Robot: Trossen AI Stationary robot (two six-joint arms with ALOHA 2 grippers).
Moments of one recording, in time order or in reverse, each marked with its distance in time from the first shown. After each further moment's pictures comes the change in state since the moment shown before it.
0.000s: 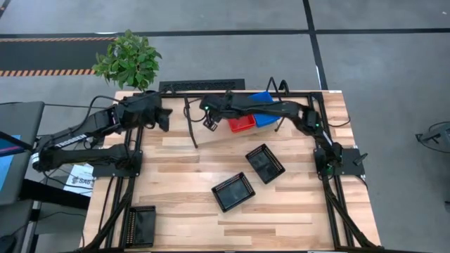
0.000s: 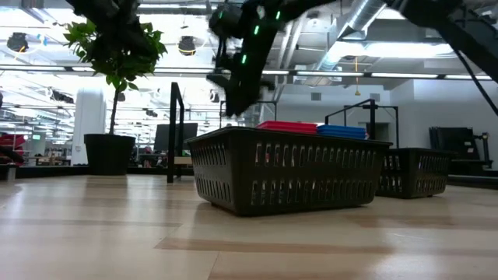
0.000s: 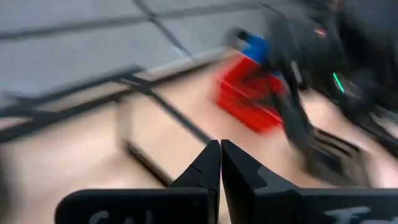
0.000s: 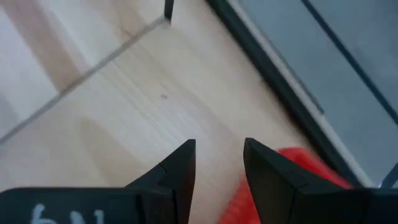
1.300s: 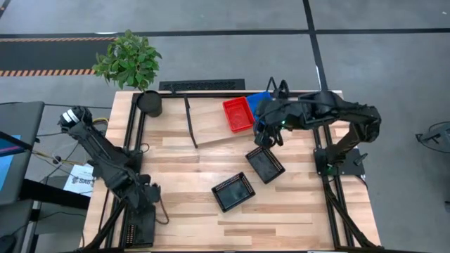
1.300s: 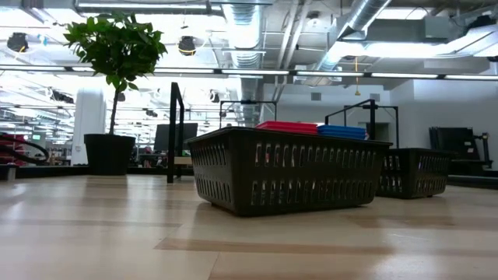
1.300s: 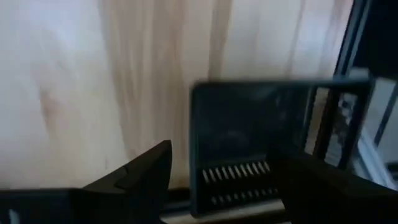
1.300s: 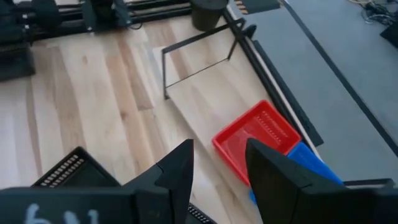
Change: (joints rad) left arm -1.256 0.499 0.000 -0.305 0.370 -0.437; right arm 0.361 -0.602 0.035 -0.476 0.048 0.078
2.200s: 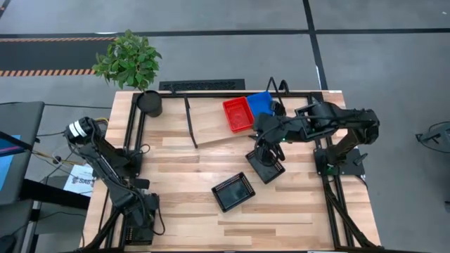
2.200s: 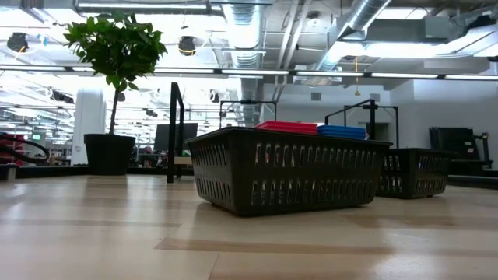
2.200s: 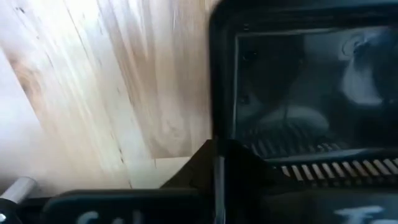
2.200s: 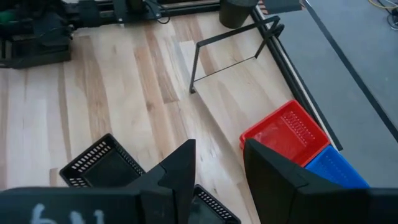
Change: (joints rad) left arm -0.117 0.245 -0.063 0.036 -0.001 0.023; right arm 0.115 0.023 0.000 -0.002 0.003 0.045
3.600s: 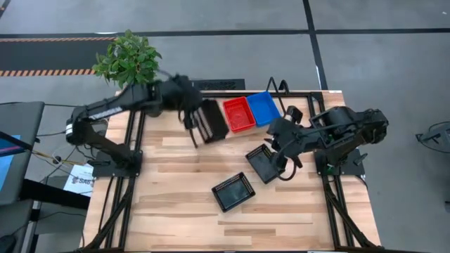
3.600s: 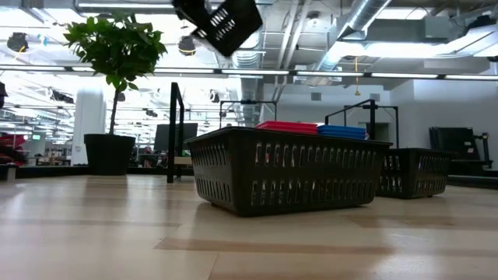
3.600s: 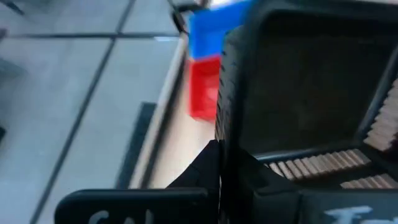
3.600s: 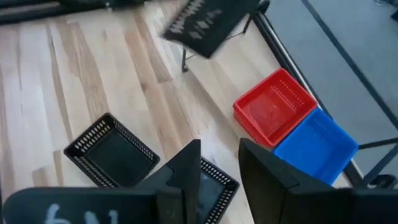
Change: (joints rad) left arm 1.251 -0.058 0.827 -0.072 -0.374 1.143; right arm 0.117 -0.054 0.001 -0.198 0.097 0.212
